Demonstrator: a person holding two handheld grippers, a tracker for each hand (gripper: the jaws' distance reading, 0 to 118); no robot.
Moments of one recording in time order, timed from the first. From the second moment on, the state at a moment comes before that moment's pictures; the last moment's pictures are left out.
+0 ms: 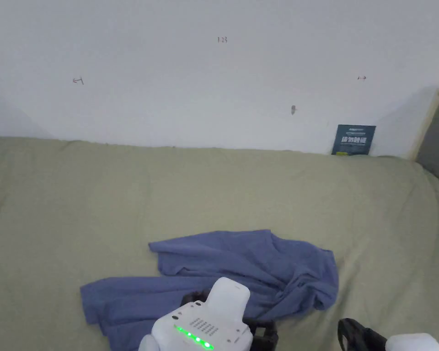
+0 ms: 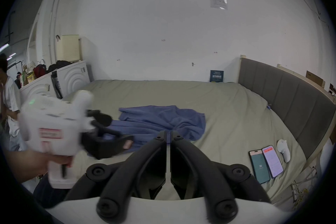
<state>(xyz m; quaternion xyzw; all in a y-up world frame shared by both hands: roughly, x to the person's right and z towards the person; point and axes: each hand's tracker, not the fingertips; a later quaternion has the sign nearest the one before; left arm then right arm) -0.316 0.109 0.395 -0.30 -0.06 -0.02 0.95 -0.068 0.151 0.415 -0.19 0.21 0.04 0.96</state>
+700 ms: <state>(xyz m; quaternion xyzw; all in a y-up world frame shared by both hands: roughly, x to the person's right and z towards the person) -0.613 0.040 0.348 -0.41 0.14 0.04 0.90 -0.125 0.134 0.438 -0.22 0.25 0.07 0.94</state>
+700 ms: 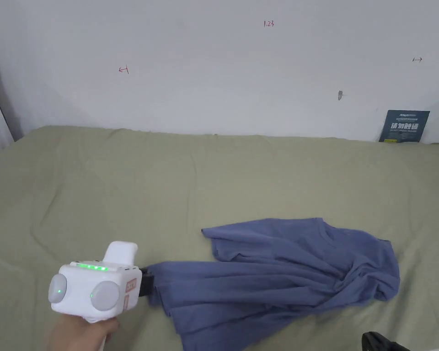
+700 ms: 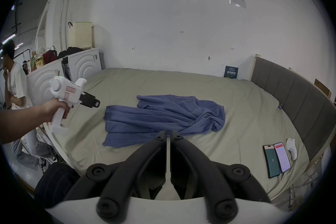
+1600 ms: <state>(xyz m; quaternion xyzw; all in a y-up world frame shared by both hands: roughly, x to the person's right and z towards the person) -0.602 0.024 0.319 -0.39 0.07 0.08 0.92 -0.118 0.108 0.377 -0.26 0.23 0.06 0.94</state>
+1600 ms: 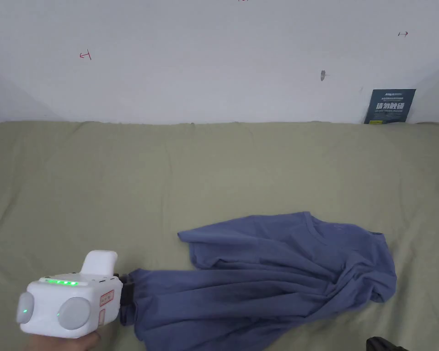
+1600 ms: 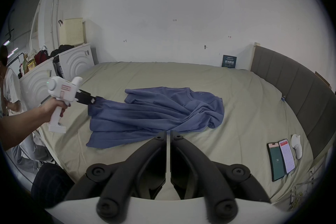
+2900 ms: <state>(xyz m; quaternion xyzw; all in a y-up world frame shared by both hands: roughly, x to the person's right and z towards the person) -0.574 0.029 0.295 -0.37 0.08 0.06 0.92 -0.079 0.018 0.006 -0.44 0.07 0.03 0.89</state>
